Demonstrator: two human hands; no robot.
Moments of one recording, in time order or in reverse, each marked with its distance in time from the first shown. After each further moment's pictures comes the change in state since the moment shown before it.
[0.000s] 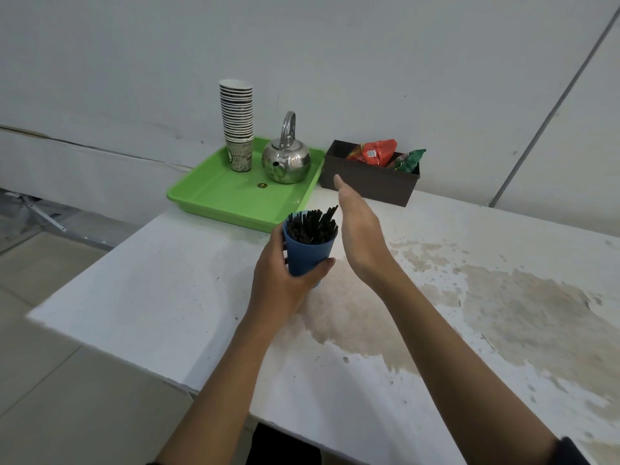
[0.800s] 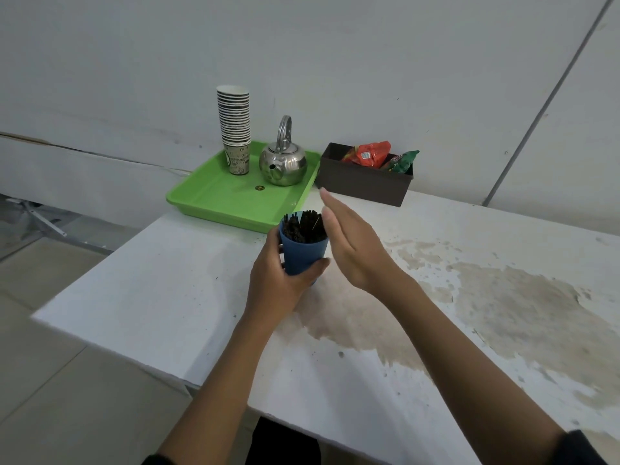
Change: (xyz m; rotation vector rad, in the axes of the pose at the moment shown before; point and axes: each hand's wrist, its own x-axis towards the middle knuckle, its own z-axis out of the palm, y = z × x) left_hand -0.003 -0.001 0.000 0.069 0.021 -0.029; right_hand -0.011 0.020 -0.016 -0.420 -0.169 -0.234
